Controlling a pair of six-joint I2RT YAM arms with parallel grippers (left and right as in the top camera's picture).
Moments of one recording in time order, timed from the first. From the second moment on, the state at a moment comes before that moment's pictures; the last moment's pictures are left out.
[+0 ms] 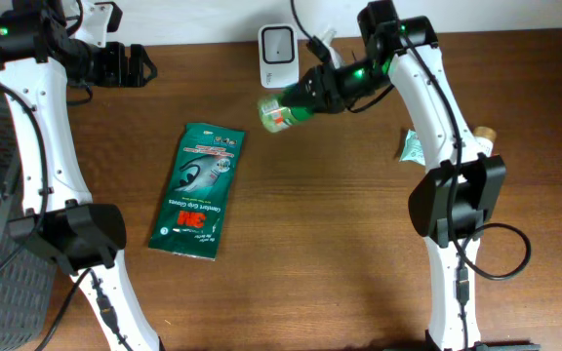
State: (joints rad) left arm 0.17 2.29 2.64 -1.48 0.39 0.23; right arm 0.18 2.38 2.41 -1.43 -1.16 -0.13
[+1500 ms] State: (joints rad) left arm 0.17 2.29 2.64 -1.48 0.39 0.23; right arm 0.34 2.56 2.42 -0.21 0.17 -1.19
